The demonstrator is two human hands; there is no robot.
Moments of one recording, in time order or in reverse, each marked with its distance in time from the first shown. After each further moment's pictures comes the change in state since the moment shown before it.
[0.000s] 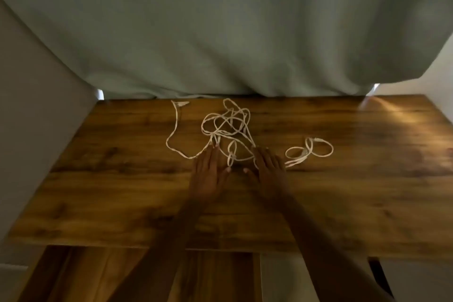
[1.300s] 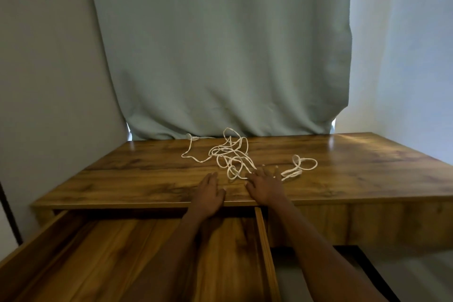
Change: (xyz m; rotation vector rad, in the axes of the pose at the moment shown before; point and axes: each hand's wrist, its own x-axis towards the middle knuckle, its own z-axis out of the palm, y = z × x) left_hand -0.162 -0.012 0.030 -0.135 0.083 0.024; right_hand -0.124 -0.028 0.047 -0.254 0.198 -0.058
